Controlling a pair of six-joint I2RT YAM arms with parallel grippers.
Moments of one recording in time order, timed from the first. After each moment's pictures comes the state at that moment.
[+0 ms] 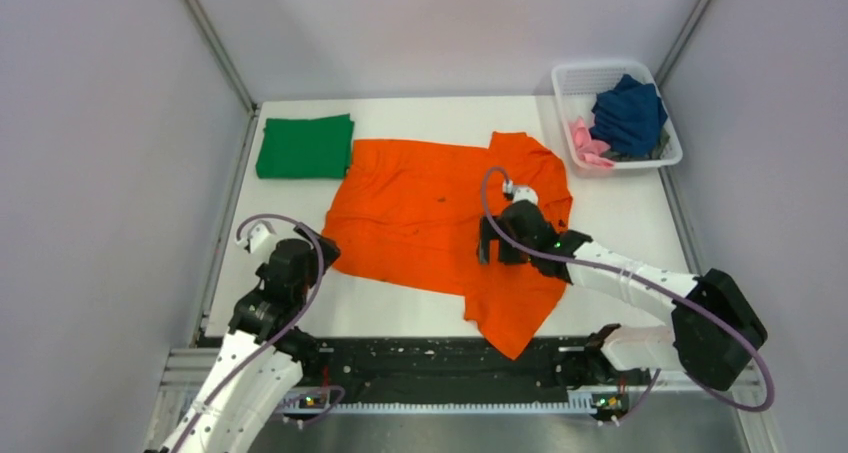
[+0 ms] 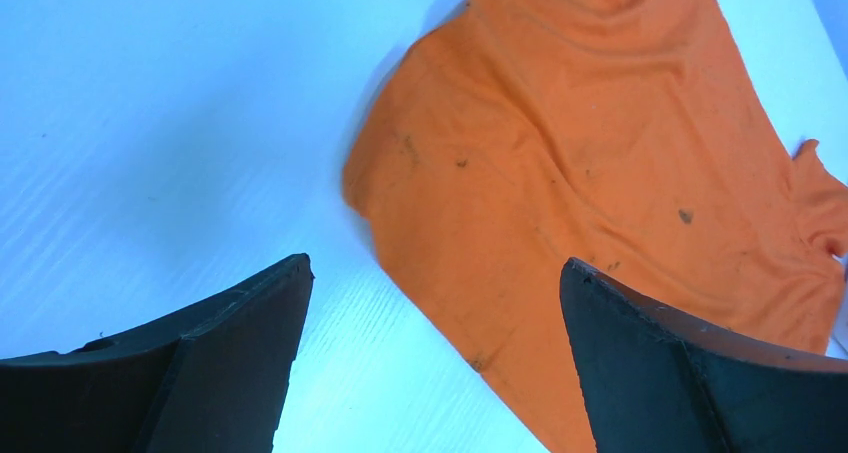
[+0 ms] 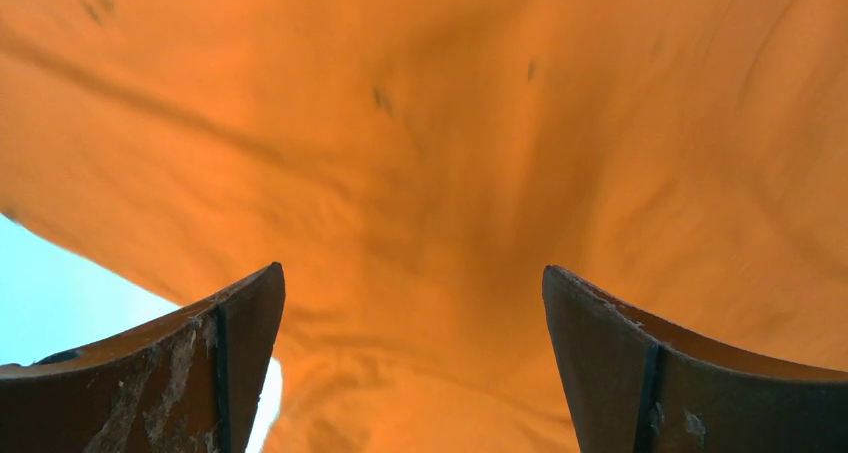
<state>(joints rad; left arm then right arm) -0.33 0.50 0.48 -0.64 -0.43 -0.98 0.69 1.26 0.73 -0.28 0.21 0.52</state>
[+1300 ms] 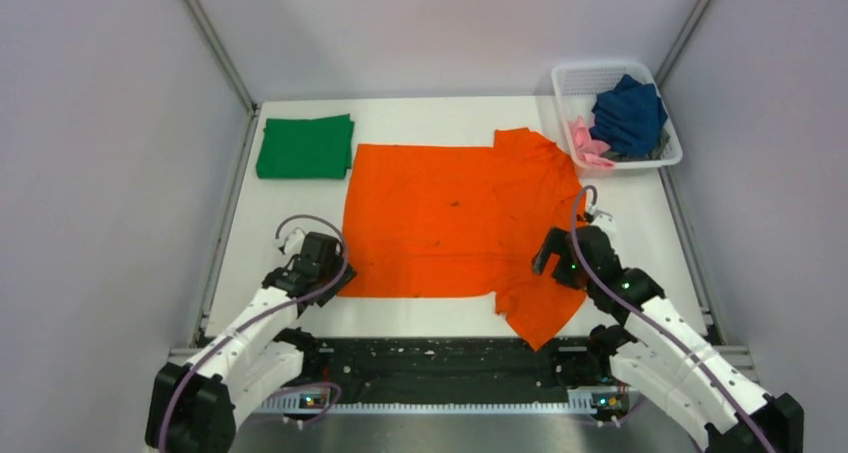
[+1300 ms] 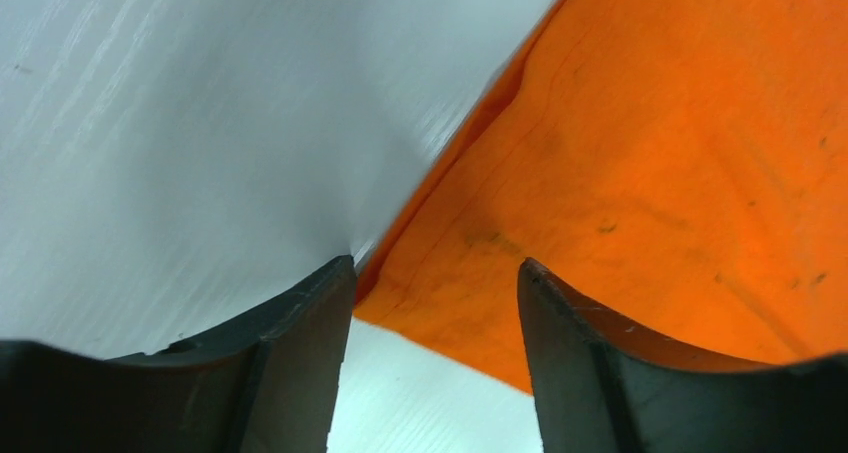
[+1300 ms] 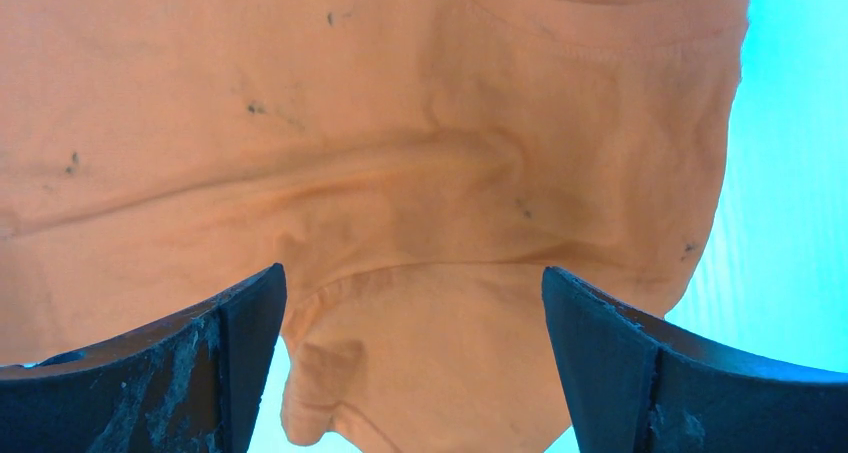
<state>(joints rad) -0.33 0.85 0.38 -0.57 -0.22 -1.03 0.47 0.71 0.48 -0.60 0.25 0.71</state>
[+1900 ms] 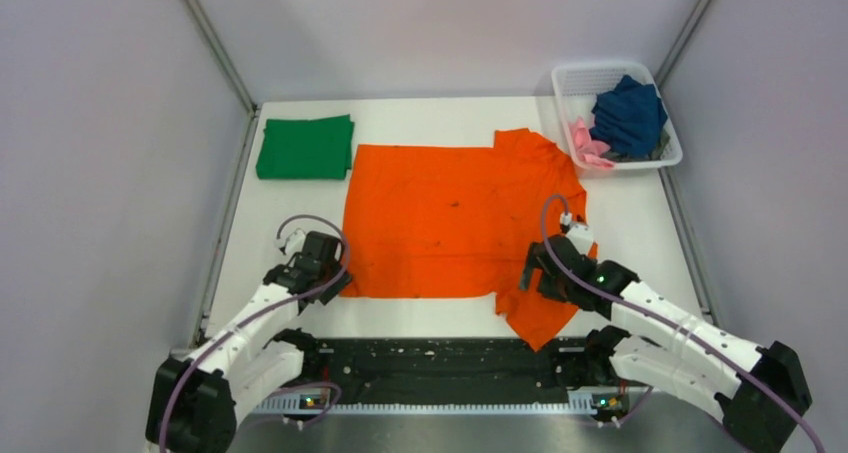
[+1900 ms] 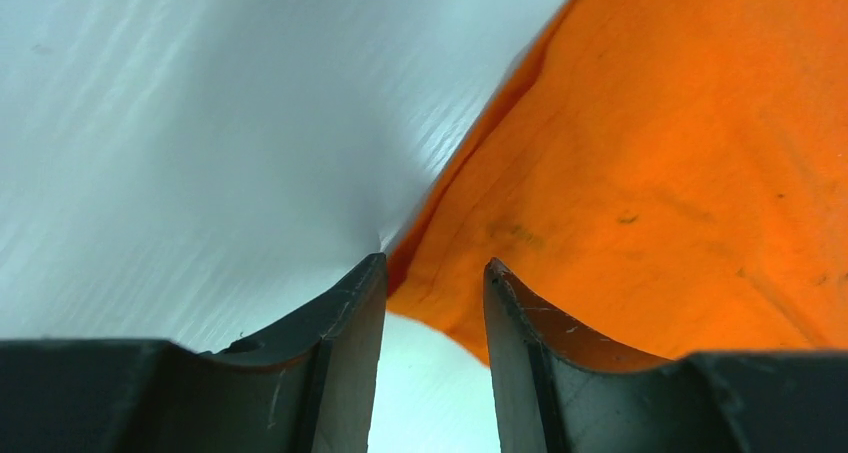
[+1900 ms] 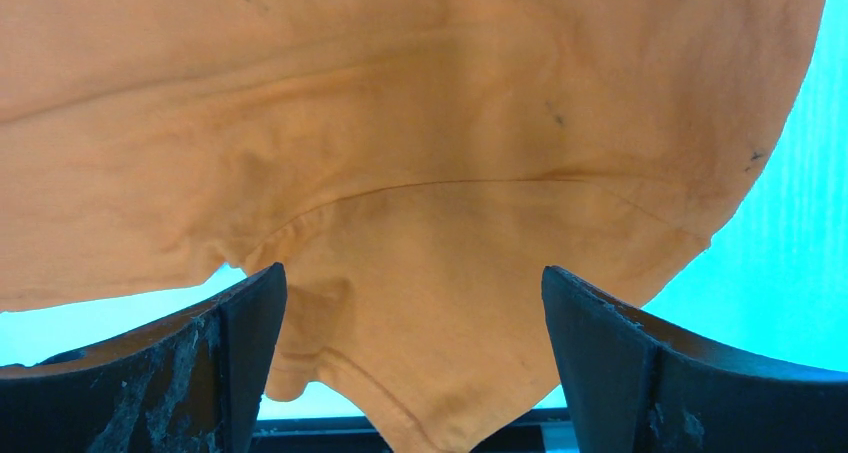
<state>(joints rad) -0.33 0.93 0.41 -0.54 -0.21 -1.03 0.72 0.84 0.50 -0.72 0.35 0.89</state>
